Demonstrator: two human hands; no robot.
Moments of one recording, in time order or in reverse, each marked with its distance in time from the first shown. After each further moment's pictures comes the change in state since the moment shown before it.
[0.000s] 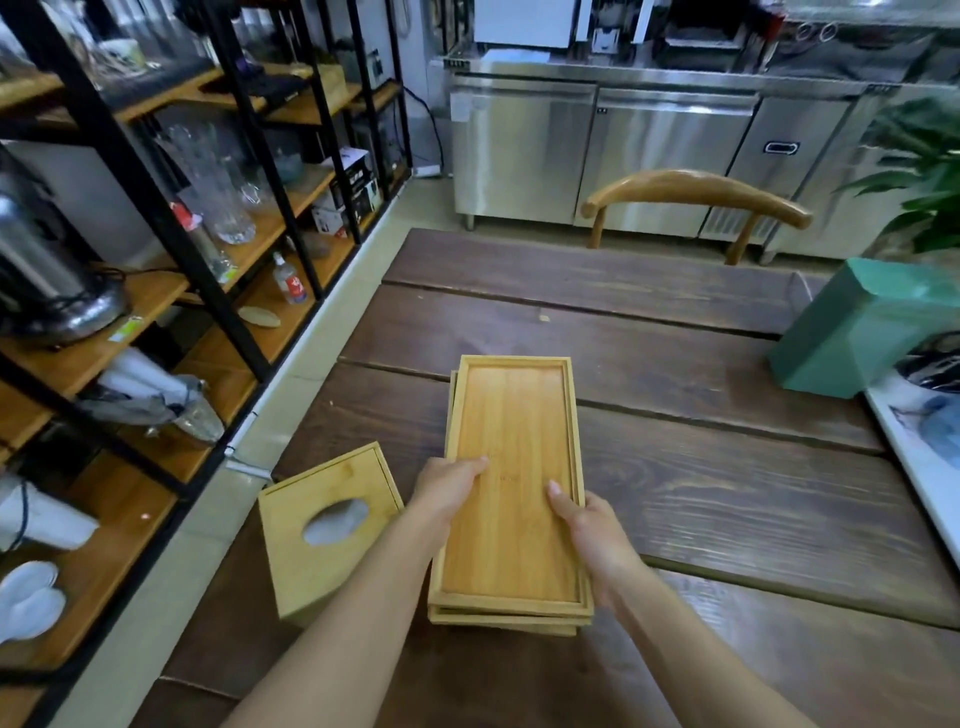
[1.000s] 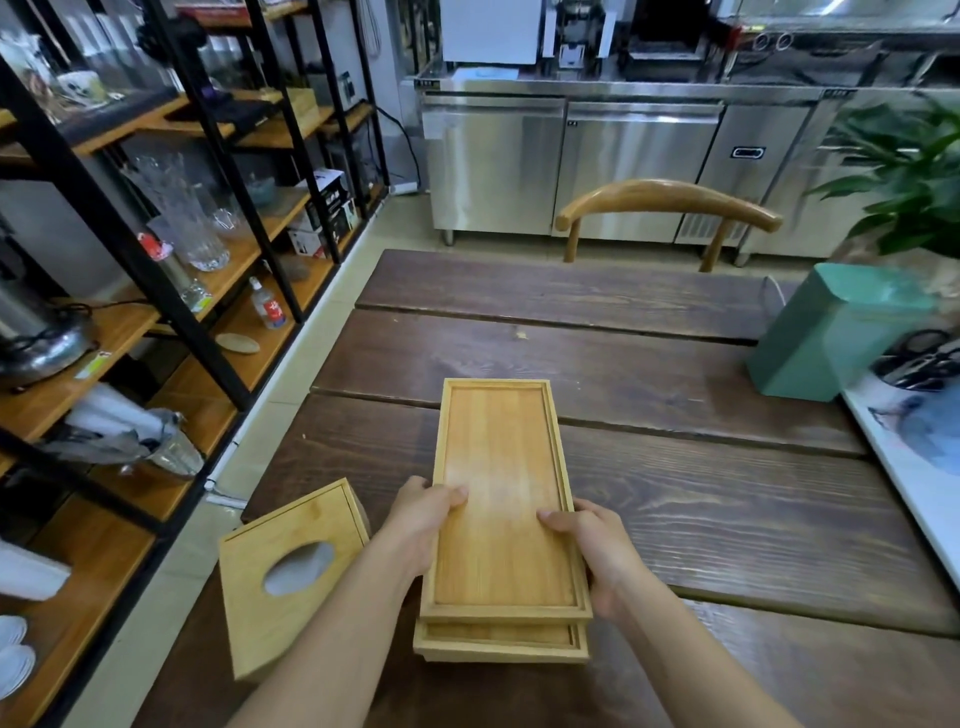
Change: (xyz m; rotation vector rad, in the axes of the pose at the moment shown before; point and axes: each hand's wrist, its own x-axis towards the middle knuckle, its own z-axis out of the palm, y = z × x) left_hand 0.019 0.007 0.000 -0.020 -0.010 -0.051; right_hand 0.028 -0.003 -0.022 0.101 0.043 0.067
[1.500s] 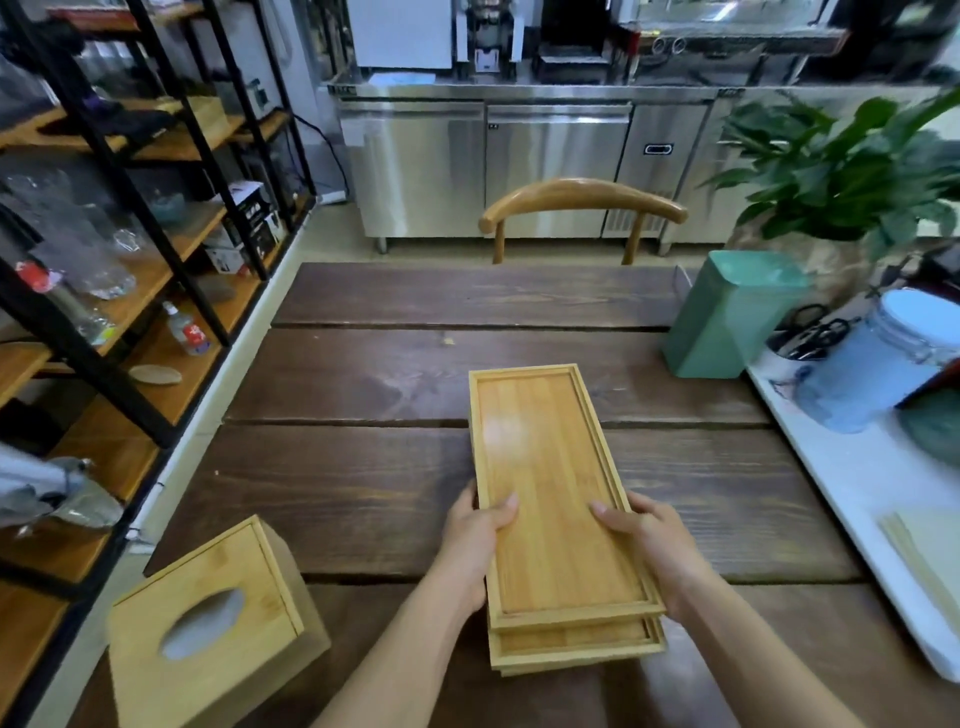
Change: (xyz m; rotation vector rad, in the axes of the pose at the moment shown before) left_hand -0.021 -0.017 0.106 -0.145 -0.291 0.070; right_hand -0.026 -0.014 -0.109 -0.032 0.127 -0.154
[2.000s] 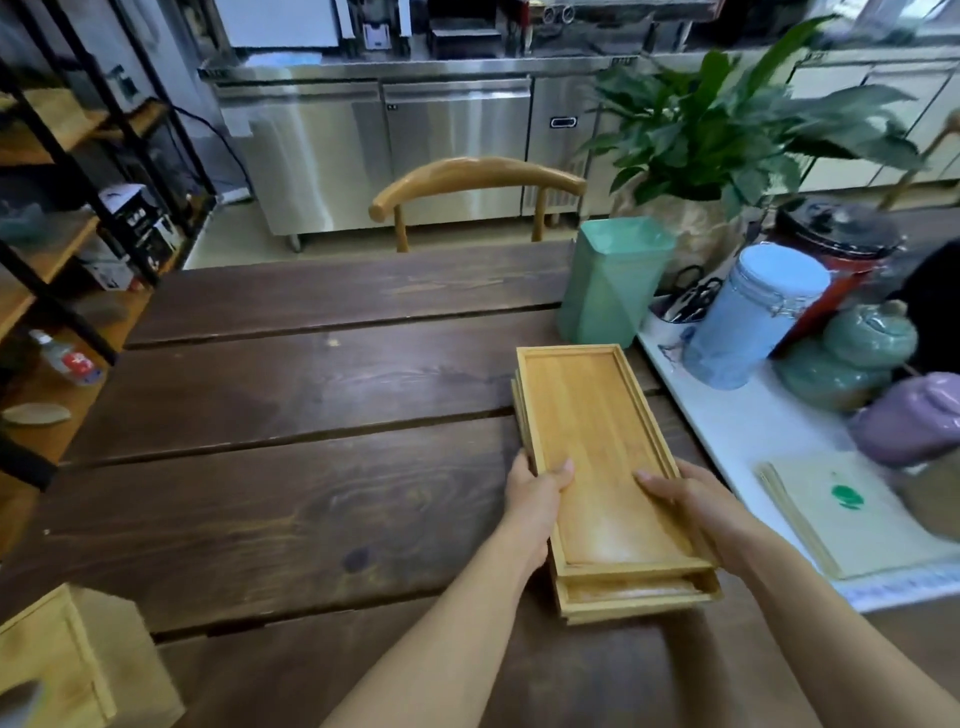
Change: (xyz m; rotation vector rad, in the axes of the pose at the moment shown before) left_hand 0.040 -0.032 0.166 0.093 -0.171 0.034; right_hand 0.031 0.008 -0.158 0.002 0.103 0.028
